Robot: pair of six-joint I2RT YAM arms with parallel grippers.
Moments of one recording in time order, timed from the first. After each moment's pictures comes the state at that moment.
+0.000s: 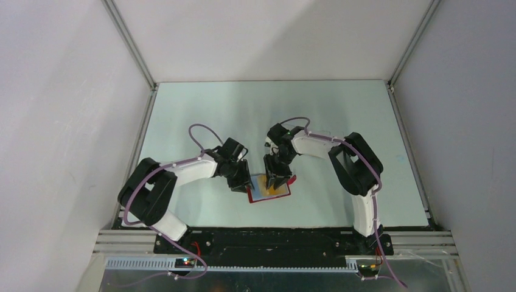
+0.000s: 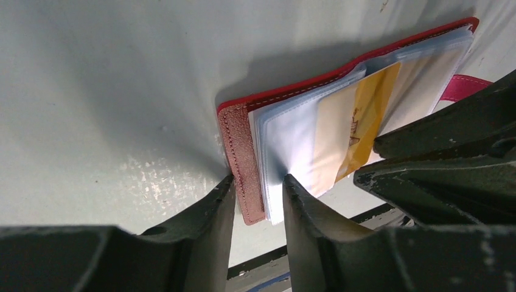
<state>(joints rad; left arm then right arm) -0.60 1.57 0.78 -0.41 0.27 -0.81 0.71 2.01 1.36 -0.76 -0.50 0.51</state>
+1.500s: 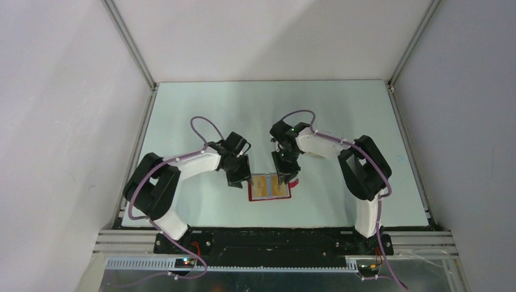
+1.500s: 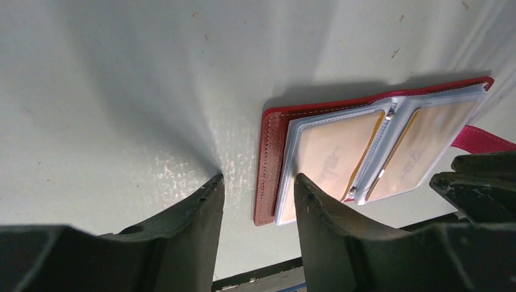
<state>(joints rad) -0.58 1.61 0.88 -0.52 0.16 -0.78 0.71 1.92 1.38 -0.87 -0.28 0.44</state>
